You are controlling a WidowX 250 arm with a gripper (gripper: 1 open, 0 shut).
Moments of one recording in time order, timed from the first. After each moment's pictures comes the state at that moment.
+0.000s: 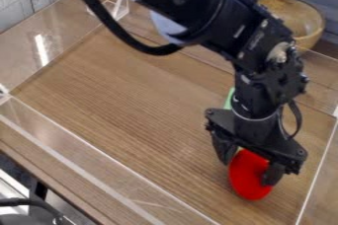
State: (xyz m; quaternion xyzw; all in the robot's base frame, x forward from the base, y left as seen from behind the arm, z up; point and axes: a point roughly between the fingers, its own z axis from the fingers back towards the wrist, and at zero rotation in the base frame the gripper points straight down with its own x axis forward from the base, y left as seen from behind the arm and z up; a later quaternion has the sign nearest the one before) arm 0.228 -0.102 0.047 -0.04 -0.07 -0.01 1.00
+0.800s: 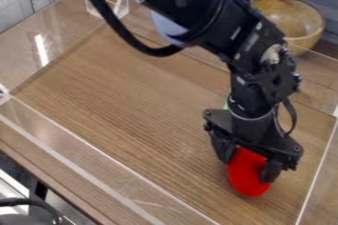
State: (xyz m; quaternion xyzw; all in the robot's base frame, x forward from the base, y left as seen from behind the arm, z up) arm 0.235 -0.098 0.040 -0.04 -0.08 0.01 1.00
